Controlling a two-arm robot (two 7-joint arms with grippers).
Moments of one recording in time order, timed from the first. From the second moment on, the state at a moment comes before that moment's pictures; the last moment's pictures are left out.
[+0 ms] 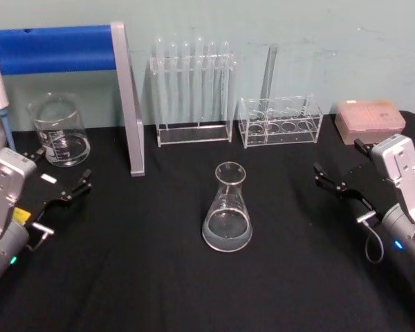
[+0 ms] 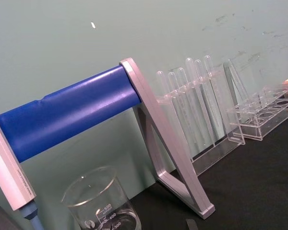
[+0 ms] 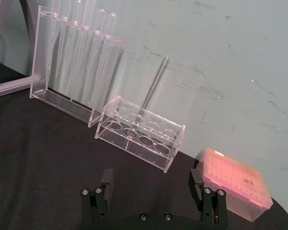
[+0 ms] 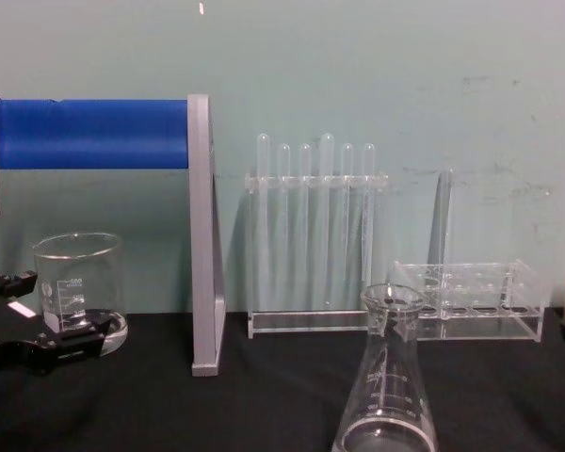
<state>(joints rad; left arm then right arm) -0.20 0.60 0.45 -1.41 -0.25 -0.12 0.03 0.20 0.60 -0.45 -1.41 0.25 -0.12 -0.03</state>
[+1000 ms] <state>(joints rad) -0.20 0.60 0.45 -1.41 -0.25 -0.12 0.03 0.12 0.64 -0.40 -1.51 0.29 -0.12 0.04</state>
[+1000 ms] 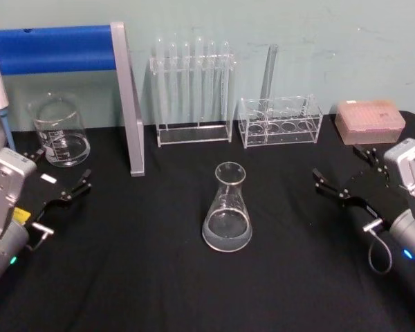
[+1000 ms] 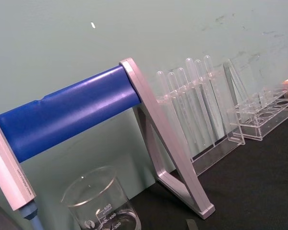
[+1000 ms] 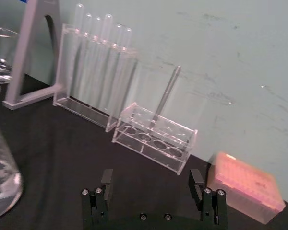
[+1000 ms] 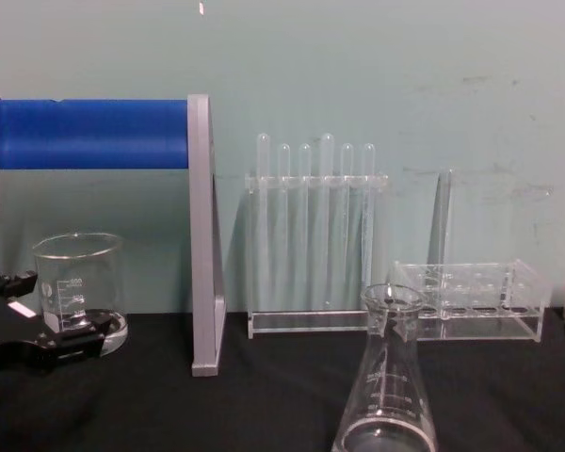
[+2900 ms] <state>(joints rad) -0.20 0.60 0.45 -1.41 -0.25 -0.12 0.03 0.14 0.42 -0.45 -1.53 0.31 -0.04 0.32</state>
